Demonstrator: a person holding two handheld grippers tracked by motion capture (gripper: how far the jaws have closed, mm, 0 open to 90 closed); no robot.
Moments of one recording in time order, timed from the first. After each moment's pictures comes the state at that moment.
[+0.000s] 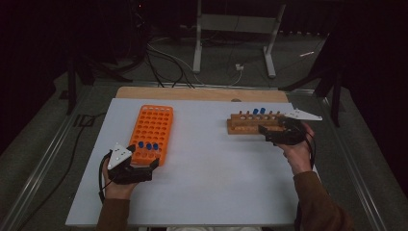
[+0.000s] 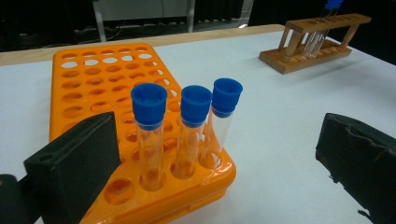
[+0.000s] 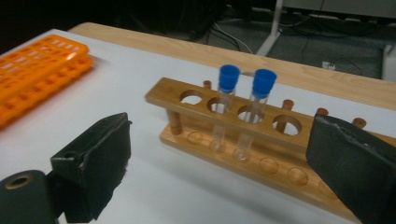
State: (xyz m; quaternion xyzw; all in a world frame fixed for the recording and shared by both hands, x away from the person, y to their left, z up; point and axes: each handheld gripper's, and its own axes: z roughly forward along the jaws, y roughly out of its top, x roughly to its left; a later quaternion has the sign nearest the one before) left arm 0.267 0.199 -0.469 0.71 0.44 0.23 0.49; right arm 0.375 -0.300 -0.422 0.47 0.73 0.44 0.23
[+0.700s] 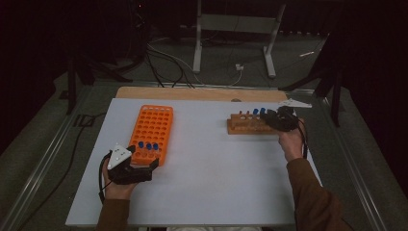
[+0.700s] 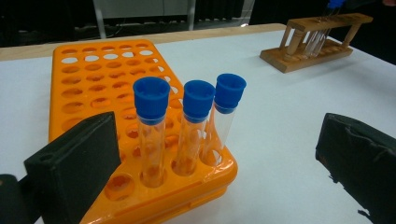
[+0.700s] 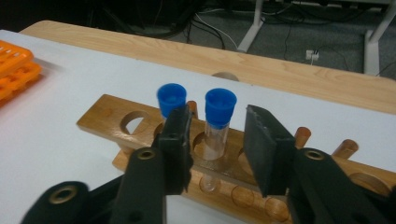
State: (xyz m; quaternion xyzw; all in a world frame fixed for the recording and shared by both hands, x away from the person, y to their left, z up) left arm 0.268 0.200 -0.472 0.71 0.44 0.23 0.49; right arm 0.429 -0.301 -0.441 0.50 0.72 0.42 0.23
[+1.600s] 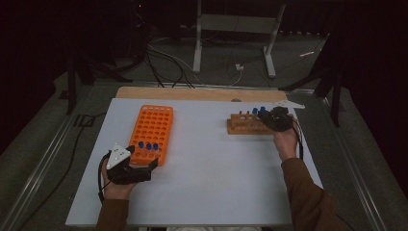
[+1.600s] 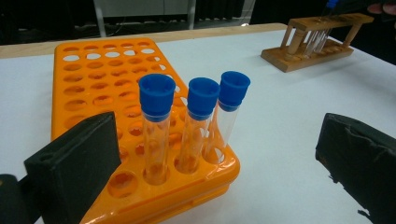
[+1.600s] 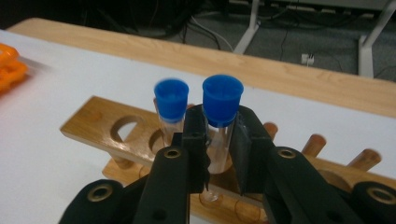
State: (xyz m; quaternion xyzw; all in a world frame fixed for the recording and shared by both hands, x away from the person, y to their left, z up) left arm 0.268 0.203 -0.472 0.71 0.45 0.23 0.49; right arm 0.436 -0.291 -0.451 0.50 0.72 0.42 0.25
